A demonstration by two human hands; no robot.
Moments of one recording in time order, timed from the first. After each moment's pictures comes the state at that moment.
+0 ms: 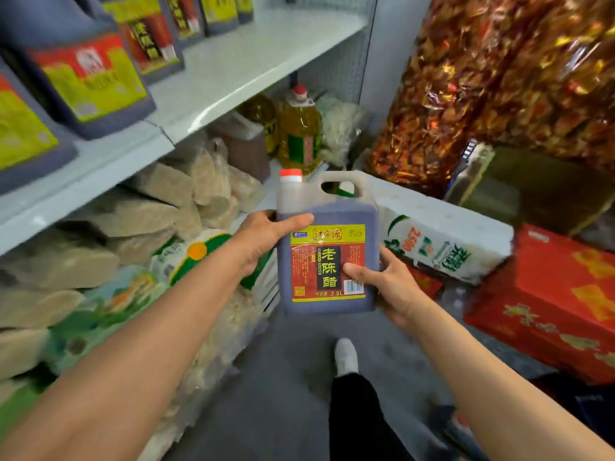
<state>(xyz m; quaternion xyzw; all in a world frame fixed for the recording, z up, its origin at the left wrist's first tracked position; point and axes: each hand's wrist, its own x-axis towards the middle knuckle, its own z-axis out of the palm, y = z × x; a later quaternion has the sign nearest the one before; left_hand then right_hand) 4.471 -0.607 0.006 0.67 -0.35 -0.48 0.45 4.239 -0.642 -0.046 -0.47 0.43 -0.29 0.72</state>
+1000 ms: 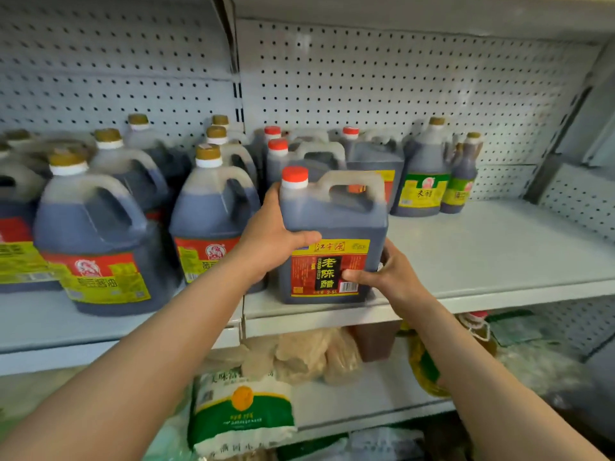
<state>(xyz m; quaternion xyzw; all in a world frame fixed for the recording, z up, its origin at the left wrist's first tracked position) 4.692 -0.795 0.194 0.82 -0.20 0.01 0.53 4.628 -1.010 0.111 -0.75 0.03 -0.15 0.65</state>
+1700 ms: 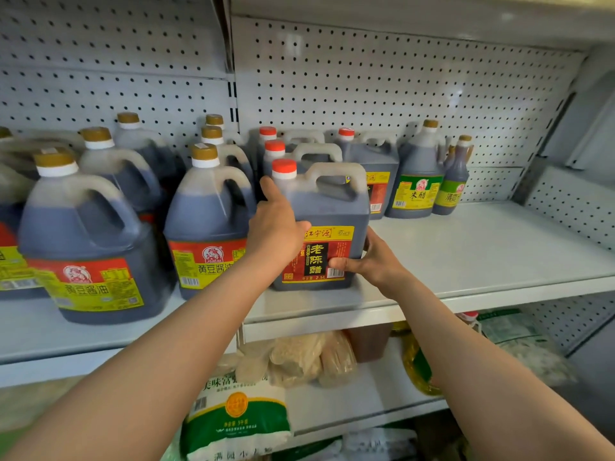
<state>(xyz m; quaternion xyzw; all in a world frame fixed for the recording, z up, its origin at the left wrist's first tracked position) 4.696 -0.815 0.208 0.91 -0.11 0.07 0.39 4.672 -1.012 0.114 -0.78 0.04 -0.11 0.61</state>
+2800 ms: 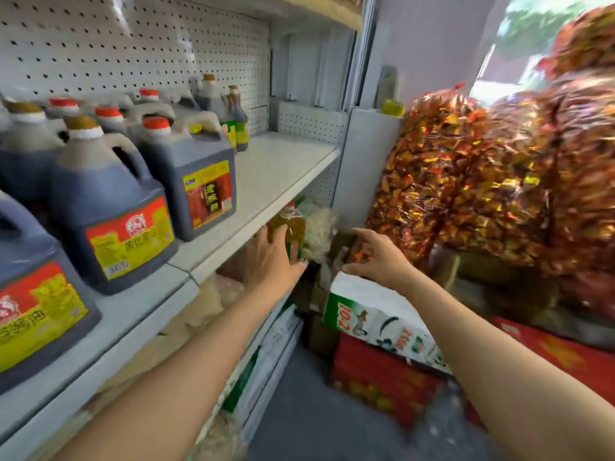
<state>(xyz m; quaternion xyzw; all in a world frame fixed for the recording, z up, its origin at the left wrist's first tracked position) 4.585 -0.730 0.101 0.78 -0.57 -0.08 0.25 4.365 -0.823 0.097 -0.79 0.52 -0.20 0.25</state>
